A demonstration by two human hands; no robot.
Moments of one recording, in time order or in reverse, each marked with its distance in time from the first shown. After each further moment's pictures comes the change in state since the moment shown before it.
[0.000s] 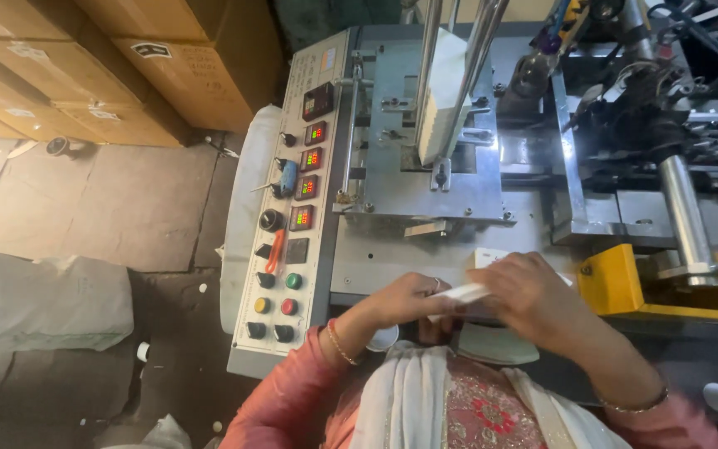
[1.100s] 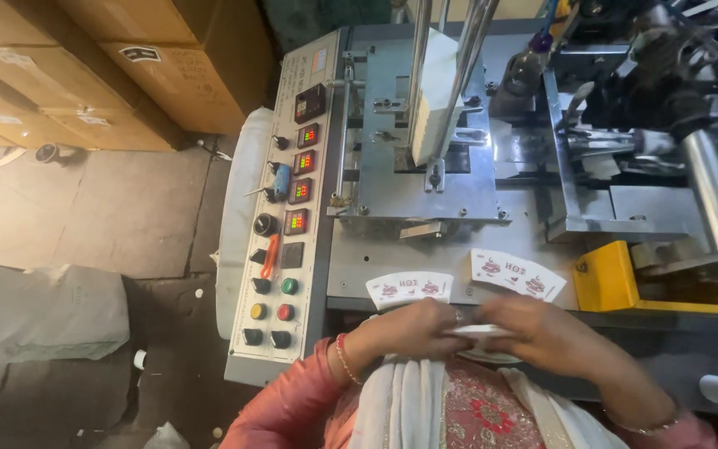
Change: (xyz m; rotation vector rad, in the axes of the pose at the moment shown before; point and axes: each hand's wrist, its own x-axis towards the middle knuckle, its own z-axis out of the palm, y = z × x) left_hand -0.005 -0.011 0.022 0.703 -0.057 0.388; right_hand -0.043 0.003 0.015 0.529 -0.310 0.254
